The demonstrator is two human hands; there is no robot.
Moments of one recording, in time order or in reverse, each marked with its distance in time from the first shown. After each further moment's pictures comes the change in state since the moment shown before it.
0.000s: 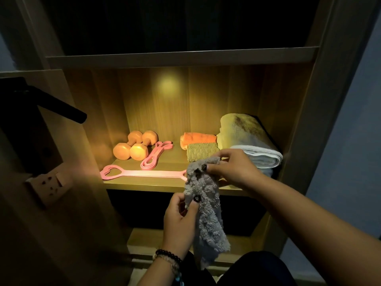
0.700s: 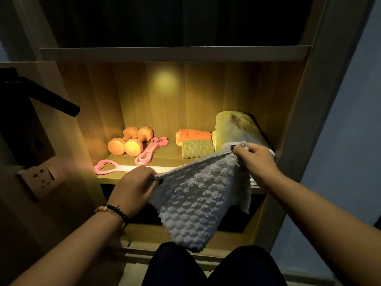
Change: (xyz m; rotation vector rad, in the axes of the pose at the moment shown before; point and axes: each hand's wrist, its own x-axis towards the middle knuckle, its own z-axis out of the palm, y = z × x) left_hand 0.069 0.026 -0.082 0.974 -0.126 0.697; right_hand 0.016 0.050 -0.052 0.107 0.308 -0.151
